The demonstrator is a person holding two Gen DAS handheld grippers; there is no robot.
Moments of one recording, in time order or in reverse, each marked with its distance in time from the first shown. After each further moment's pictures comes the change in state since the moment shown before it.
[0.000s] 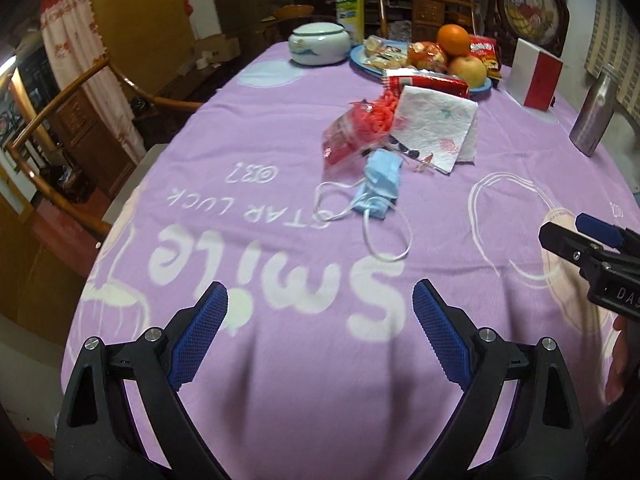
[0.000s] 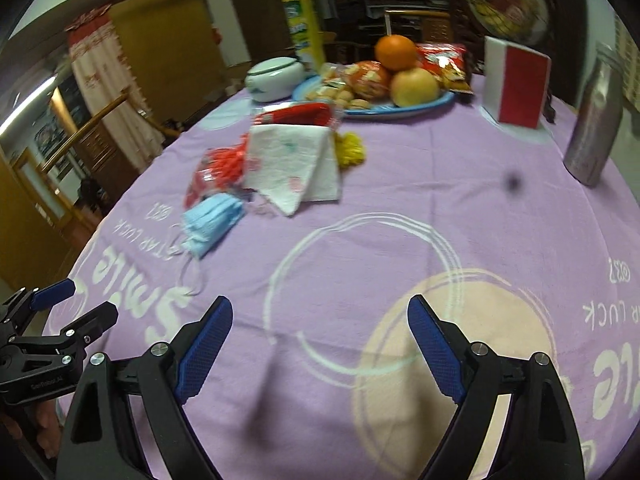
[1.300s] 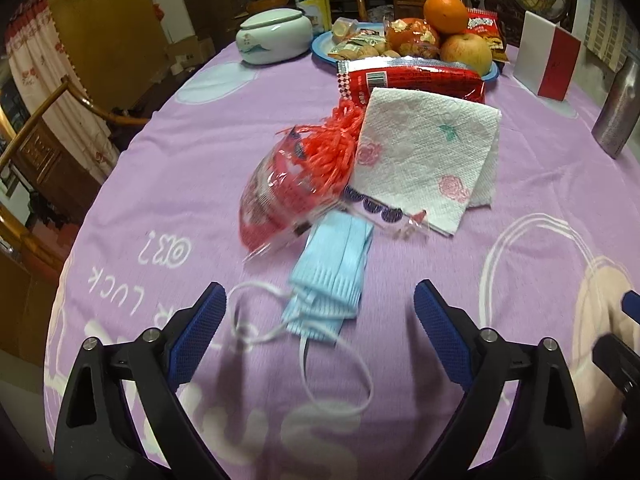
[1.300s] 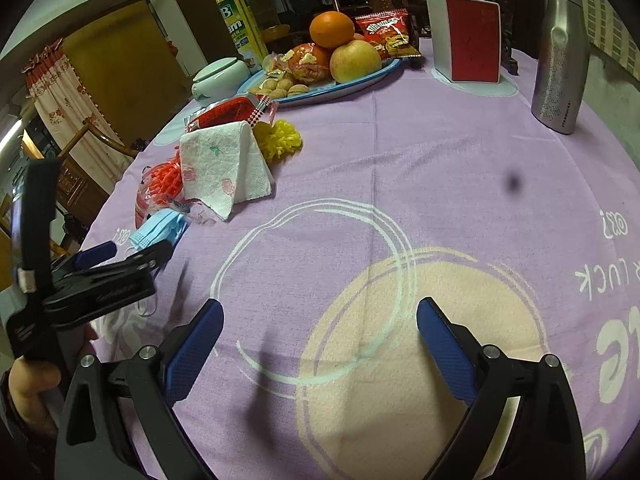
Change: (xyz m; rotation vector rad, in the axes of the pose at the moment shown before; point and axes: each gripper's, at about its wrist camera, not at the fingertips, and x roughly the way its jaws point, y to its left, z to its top) left arm 0.092 -0.047 0.070 0.084 0.033 -0.002; right arm 0.014 -0.042 -0.003 0.154 0.040 -0.034
